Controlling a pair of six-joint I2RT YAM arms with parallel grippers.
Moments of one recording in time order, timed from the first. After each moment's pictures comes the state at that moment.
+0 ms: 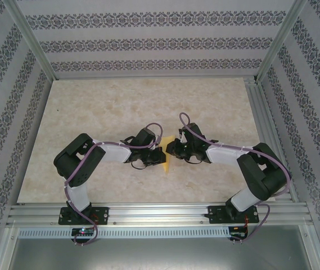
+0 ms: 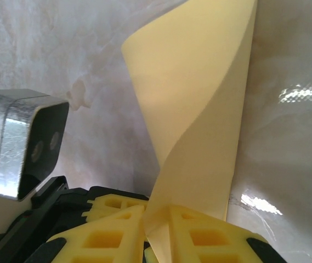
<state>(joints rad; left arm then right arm) -0.73 1.83 0.85 0.06 0.50 -0.90 0.58 1.57 0.67 0.04 -0.41 0.90</state>
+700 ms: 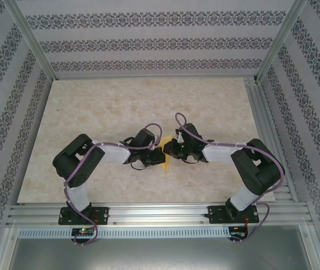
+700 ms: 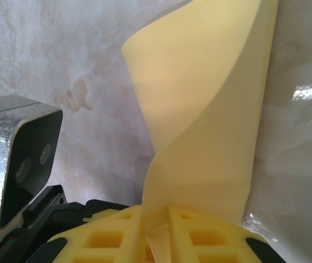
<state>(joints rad) -0.73 1.82 0.82 0.09 0.48 -0.90 0.60 1.63 0.69 0.09 -0.42 0.90</state>
